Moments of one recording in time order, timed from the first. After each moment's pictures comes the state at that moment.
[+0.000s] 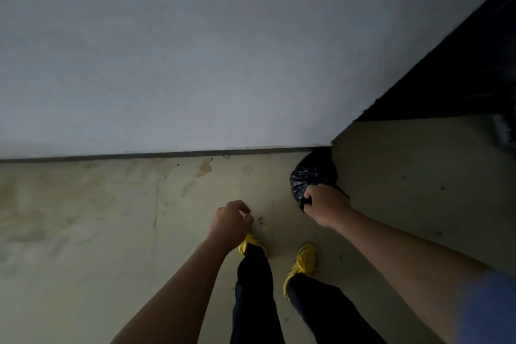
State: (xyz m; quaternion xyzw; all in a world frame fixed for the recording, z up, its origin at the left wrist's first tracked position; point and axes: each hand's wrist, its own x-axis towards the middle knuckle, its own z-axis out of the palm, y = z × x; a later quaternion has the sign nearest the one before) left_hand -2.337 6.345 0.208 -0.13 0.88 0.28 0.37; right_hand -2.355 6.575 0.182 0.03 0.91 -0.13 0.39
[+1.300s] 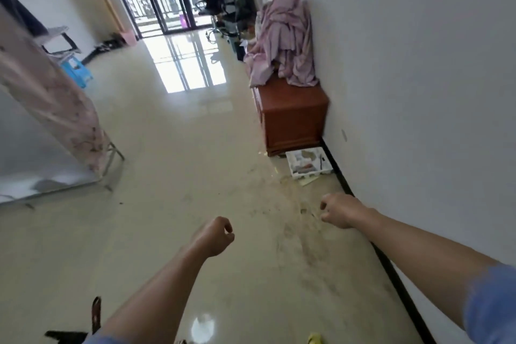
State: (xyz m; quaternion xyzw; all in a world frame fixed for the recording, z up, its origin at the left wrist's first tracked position) left_hand -1.957 5.479 0.473 -0.66 0.69 0.28 0.06; right_hand -2.269 5.495 0.479 -0.63 0.73 0.09 0.24
